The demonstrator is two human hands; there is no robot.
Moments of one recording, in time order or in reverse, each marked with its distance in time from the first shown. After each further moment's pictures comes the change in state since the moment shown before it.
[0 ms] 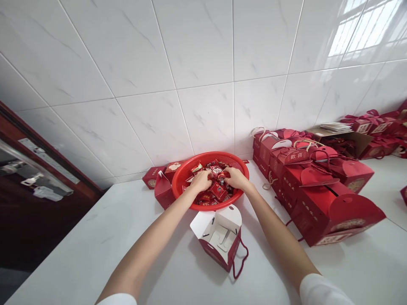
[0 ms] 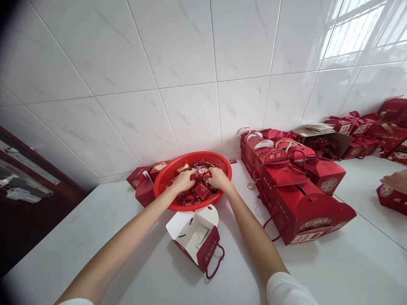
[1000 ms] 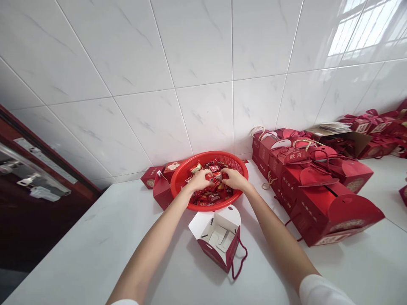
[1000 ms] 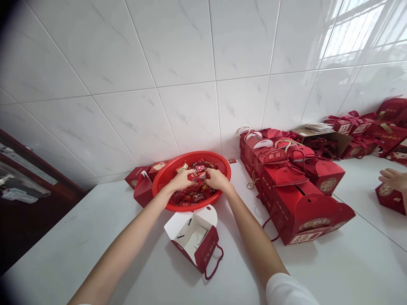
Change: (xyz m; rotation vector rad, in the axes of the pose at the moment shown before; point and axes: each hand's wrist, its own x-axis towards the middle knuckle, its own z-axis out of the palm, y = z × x) left_hand 0.006 -0.012 0.001 -0.266 0.019 0.090; right_hand 0.001 0.006 0.005 0.179 0.004 -0.035
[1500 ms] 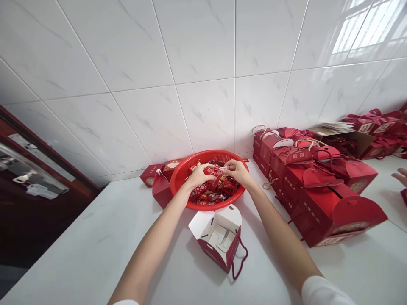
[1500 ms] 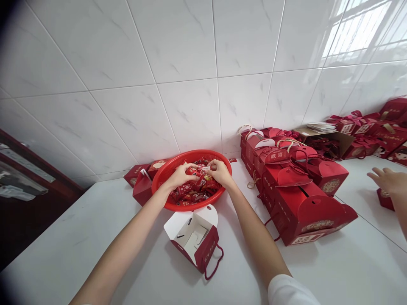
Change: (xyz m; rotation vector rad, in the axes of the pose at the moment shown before) left_hand 0.003 -0.003 -0.002 -0.511 0.099 0.023; right_hand 0.006 0.012 -0.001 0.799 0.148 -0.014
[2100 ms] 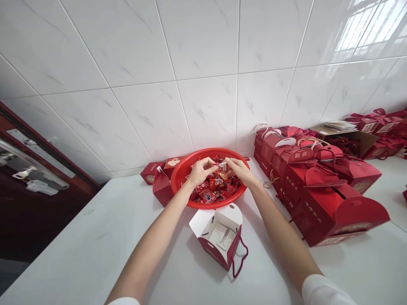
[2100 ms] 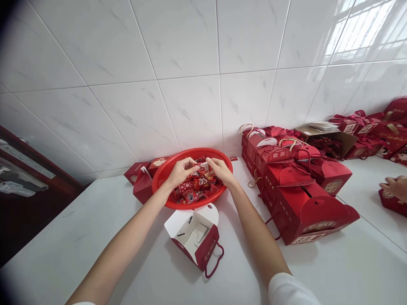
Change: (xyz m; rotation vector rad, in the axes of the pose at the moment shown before) left_hand -0.001 0.002 0.004 -0.168 0.079 0.253; right_hand -0.001 -0.014 0.003 0.126 -0.030 0.112
